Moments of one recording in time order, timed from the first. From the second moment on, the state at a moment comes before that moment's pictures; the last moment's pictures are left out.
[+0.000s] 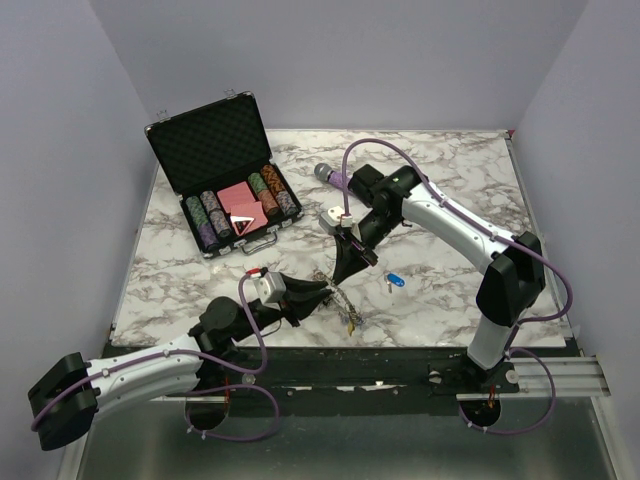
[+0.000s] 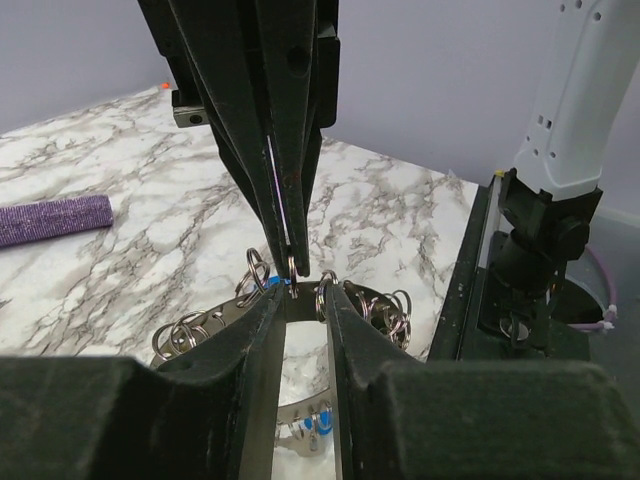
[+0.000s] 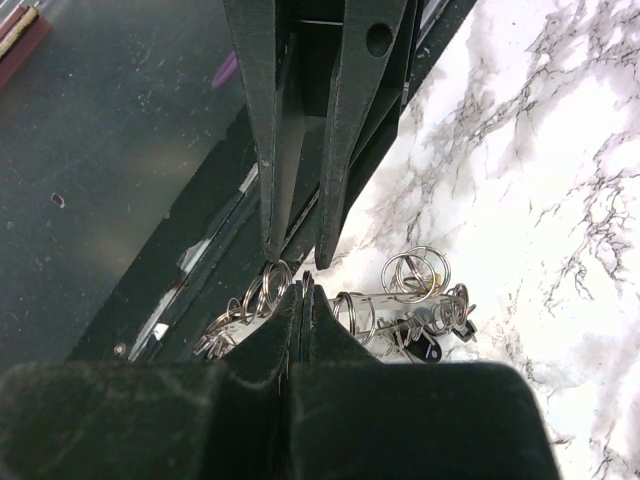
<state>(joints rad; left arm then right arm) -1.01 0.69 0.11 0.82 0.12 -0.17 0.69 1.79 1.63 -1.36 -1.17 -1.34</state>
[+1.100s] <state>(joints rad) -1.01 0.75 0.11 0.86 0.13 -0.17 0.69 1.79 1.62 -1.36 -1.18 -1.34</state>
